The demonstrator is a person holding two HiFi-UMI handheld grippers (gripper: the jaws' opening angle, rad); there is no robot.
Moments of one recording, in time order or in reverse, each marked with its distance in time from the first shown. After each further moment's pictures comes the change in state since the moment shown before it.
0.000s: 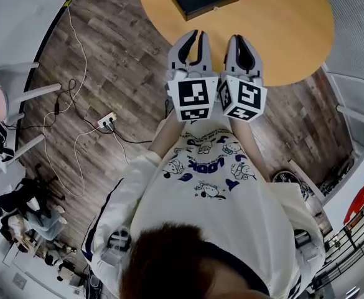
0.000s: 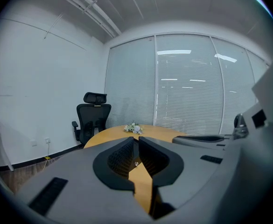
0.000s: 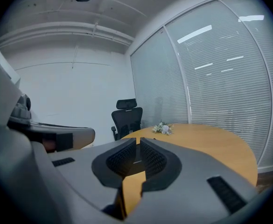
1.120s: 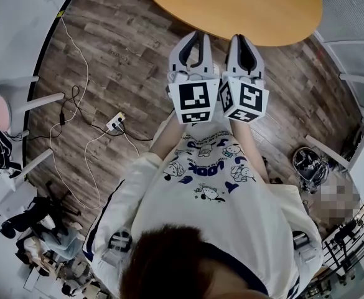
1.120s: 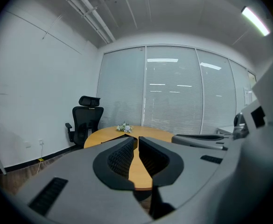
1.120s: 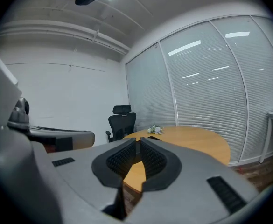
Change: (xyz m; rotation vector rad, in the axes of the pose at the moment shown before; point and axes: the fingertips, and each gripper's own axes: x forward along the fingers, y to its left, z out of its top) left arm -0.148 0.006 -0.026 0.025 -0.048 -0.156; right arm -0.140 0.077 -0.026 0.015 -0.085 -0.163
